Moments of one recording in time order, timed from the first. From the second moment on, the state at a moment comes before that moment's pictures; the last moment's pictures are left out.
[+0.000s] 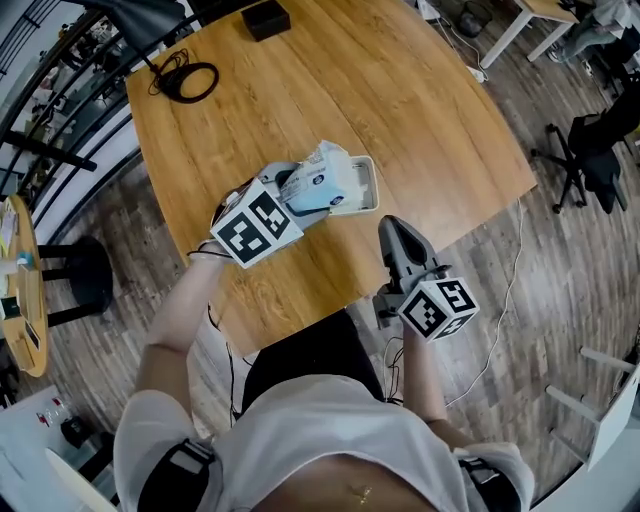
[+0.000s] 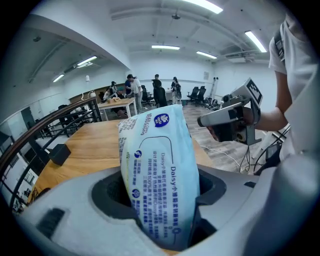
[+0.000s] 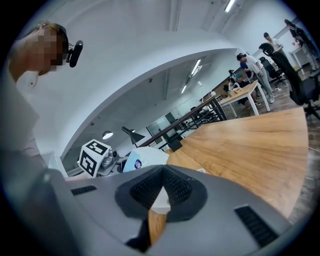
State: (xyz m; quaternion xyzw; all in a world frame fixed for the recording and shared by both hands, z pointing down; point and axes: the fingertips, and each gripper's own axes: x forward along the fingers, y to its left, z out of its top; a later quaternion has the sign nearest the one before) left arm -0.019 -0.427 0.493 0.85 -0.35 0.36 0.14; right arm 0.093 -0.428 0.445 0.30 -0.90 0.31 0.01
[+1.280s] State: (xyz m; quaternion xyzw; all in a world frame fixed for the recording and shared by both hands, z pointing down) left arm -0.027 -0.450 0.635 0.78 -0.27 0.55 0.12; right arm 0.108 -0.453 0.487 0.34 -0.87 0.35 0.03
